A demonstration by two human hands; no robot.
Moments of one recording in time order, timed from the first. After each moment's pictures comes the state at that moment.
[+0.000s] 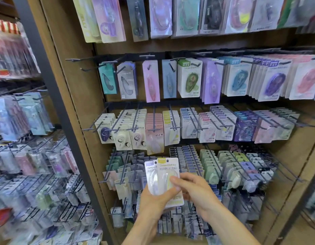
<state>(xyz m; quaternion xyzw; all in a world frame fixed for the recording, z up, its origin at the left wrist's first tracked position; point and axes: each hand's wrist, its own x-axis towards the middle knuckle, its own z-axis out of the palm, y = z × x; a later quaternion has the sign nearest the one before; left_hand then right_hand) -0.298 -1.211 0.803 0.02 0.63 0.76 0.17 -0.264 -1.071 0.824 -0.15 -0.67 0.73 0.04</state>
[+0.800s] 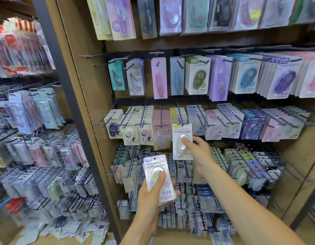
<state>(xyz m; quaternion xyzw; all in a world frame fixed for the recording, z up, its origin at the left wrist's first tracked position) -0.286 -1.233 0.812 -0.03 0.53 0.83 0.16 -0.364 -1.042 0.846 -0.18 -0.64 0.72 0.20</state>
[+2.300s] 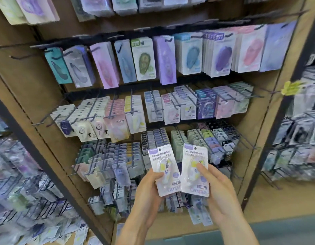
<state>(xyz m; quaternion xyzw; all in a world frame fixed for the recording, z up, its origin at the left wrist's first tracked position) -0.237 -1.125 0.800 0.06 0.53 0.79 0.29 -0.150 -0.975 0.807 -0.25 -0.48 0.82 0.21</state>
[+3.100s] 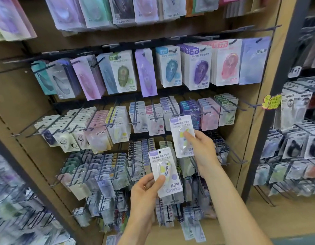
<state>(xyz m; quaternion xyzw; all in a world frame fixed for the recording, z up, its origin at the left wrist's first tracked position) -0.221 -1.040 0.804 0.02 0.62 0.77 0.15 -0.237 -0.844 0.849 -0.16 -0.59 0.74 0.28</state>
